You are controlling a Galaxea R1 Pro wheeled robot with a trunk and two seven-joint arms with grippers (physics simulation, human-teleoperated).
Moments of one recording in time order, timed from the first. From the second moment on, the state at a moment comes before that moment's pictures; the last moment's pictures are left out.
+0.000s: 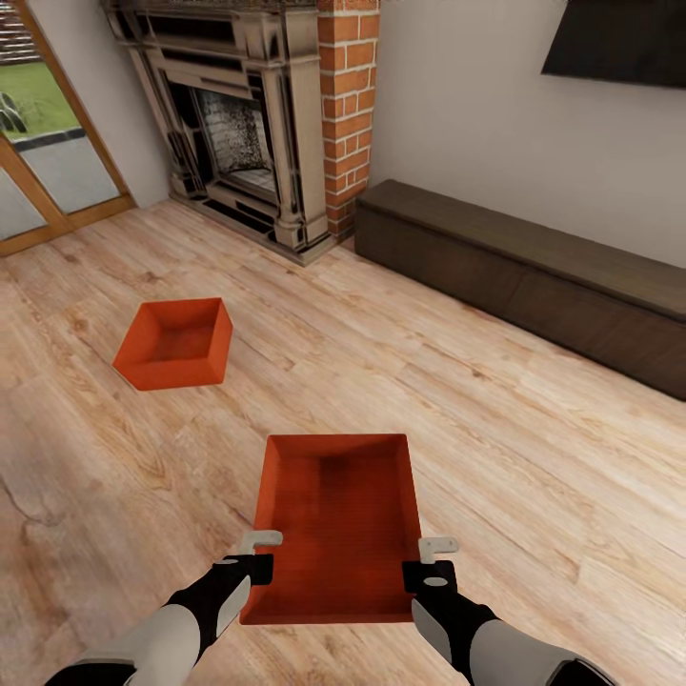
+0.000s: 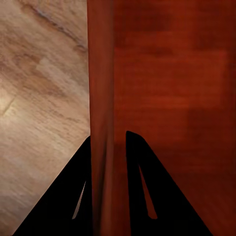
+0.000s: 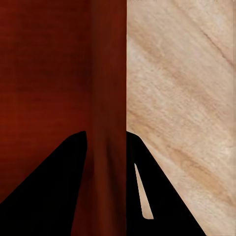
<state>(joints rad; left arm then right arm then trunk) -0.70 -0.08 0.00 -0.18 0.01 0.14 0.10 -0.68 0.12 0.61 -0.16 -0.53 -0.01 -0.37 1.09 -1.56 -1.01</state>
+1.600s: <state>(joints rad) -0.70 -0.08 0.00 -0.18 0.01 0.13 0.10 -0.68 0.12 0.61 -0.16 -0.52 -0.01 -0.37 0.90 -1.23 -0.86</state>
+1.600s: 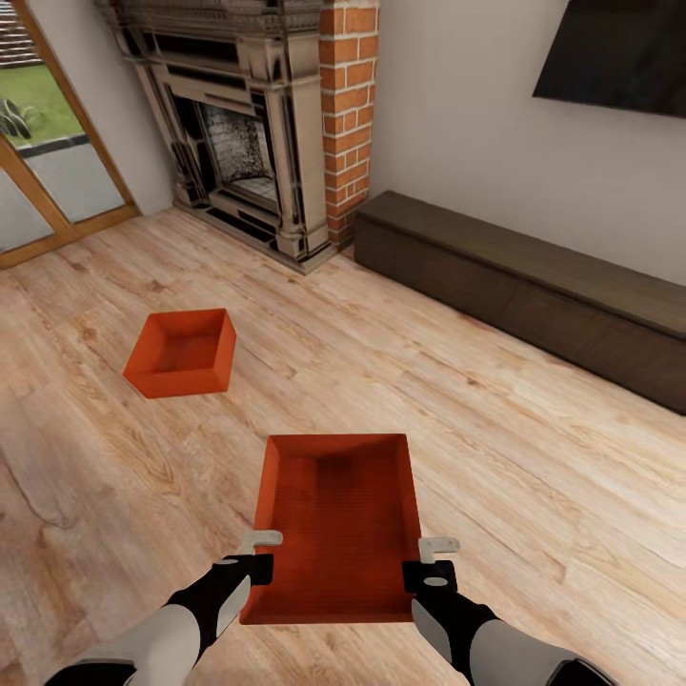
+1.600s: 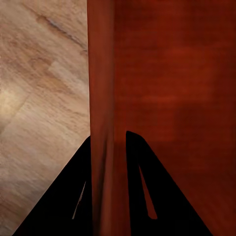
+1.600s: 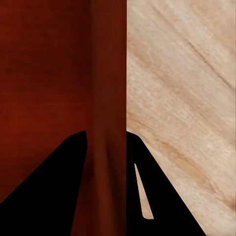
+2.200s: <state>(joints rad) -0.70 -0.08 0.00 -0.18 0.01 0.13 0.10 -0.68 0.12 0.61 -0.16 -0.52 -0.01 -0.37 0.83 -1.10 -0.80</state>
